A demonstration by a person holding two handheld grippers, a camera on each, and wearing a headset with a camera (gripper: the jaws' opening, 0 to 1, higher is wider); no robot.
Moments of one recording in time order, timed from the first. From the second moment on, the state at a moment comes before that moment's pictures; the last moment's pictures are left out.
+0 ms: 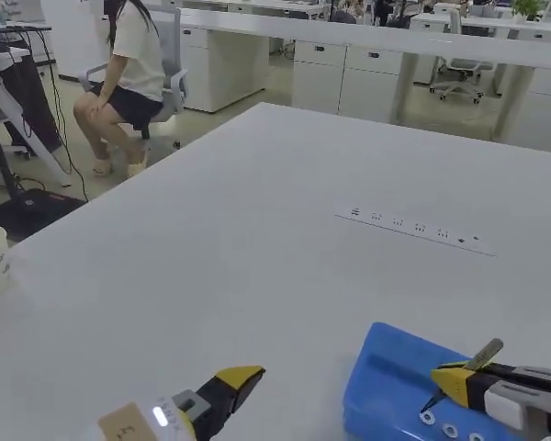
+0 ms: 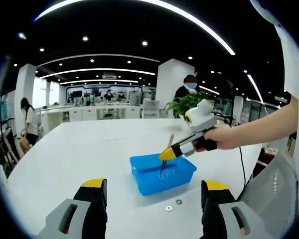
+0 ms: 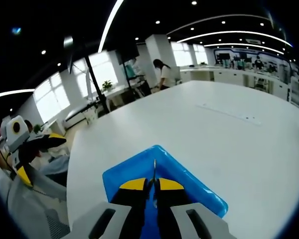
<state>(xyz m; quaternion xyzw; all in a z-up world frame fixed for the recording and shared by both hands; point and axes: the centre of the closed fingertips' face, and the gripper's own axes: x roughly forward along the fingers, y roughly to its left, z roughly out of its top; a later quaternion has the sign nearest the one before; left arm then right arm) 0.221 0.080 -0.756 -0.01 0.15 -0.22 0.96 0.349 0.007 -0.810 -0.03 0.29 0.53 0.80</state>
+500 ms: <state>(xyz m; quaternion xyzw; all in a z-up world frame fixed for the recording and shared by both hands) 0.220 0.079 -0.756 -0.01 0.15 -0.22 0.96 0.340 0.000 -0.792 -0.02 0.28 0.52 0.80</state>
